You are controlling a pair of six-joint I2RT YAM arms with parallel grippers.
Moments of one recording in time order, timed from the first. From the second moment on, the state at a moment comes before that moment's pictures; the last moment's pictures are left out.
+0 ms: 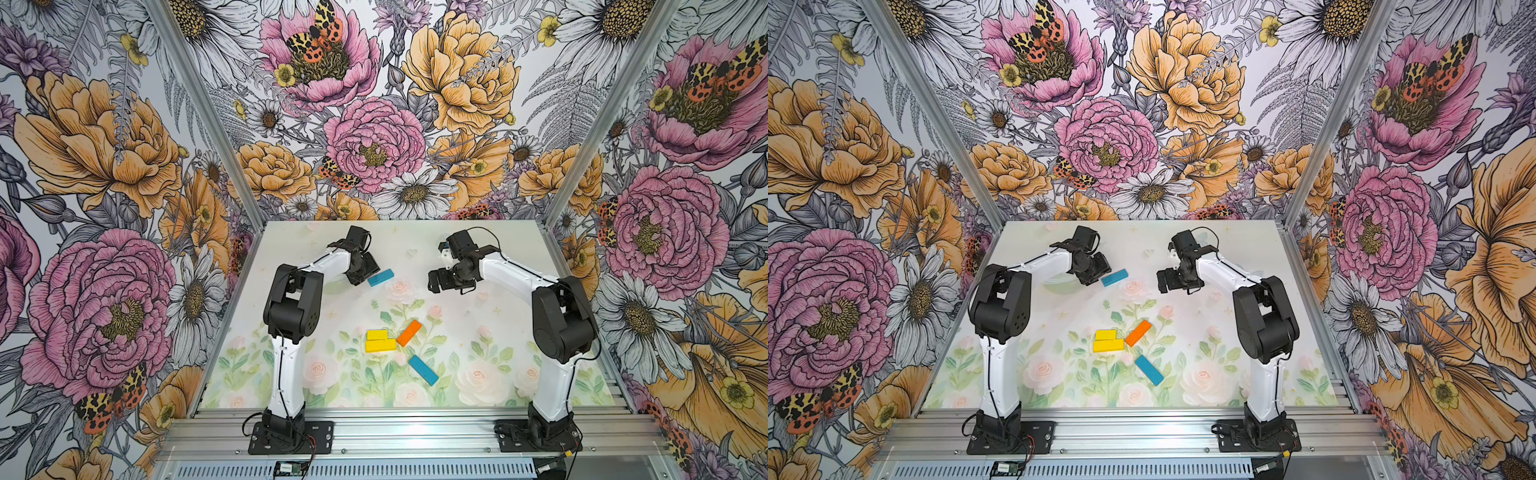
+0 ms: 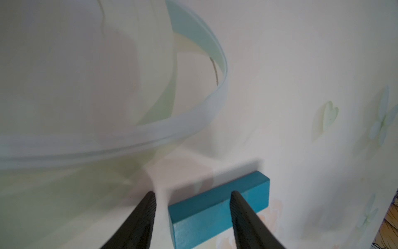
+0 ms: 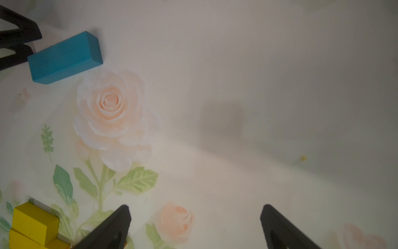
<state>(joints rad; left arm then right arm) -0.31 2.15 1.57 -0.57 0.12 -0.83 0.38 1.94 1.44 -0.69 -0.18 0.15</state>
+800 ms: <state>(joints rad) -0.35 2.08 1.50 -0.52 0.13 -0.90 0.38 1.93 1.42 -0.69 -0.18 0.15</state>
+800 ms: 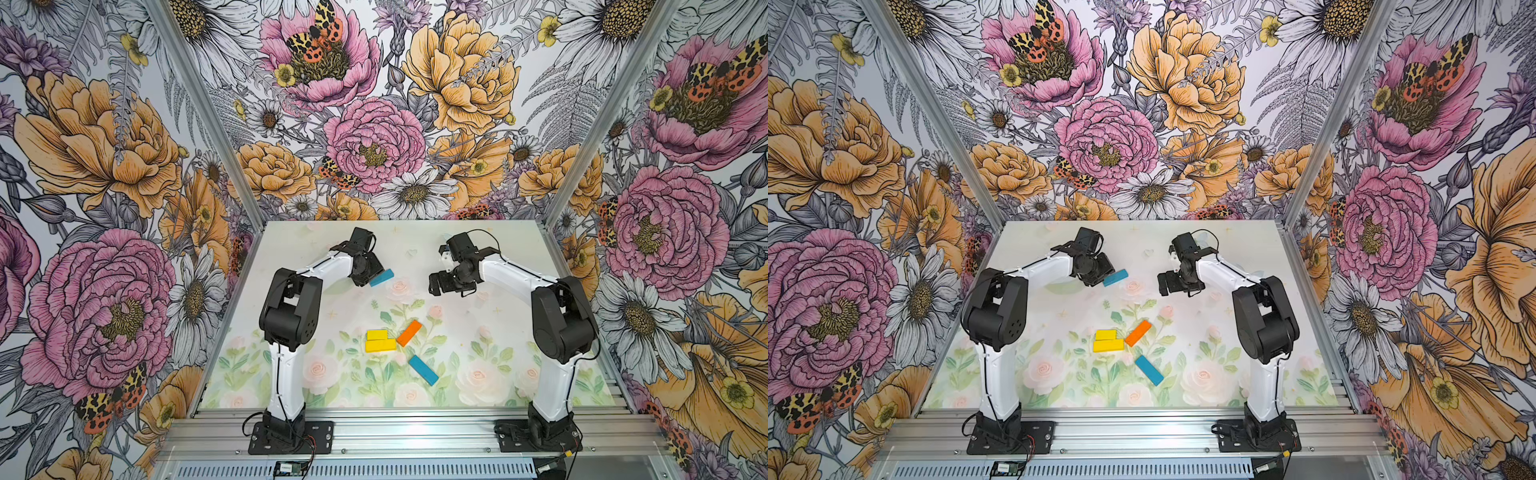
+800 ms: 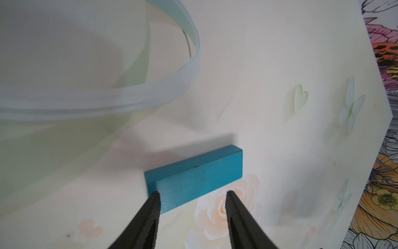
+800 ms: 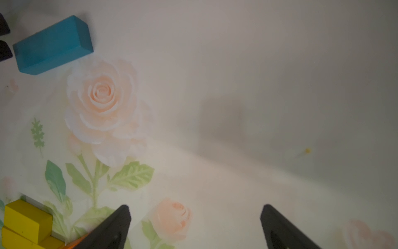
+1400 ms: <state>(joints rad) -0.34 2.06 1.43 -0.50 0.12 -0.92 0.38 1.93 1.42 -0.69 -0.18 0.15</state>
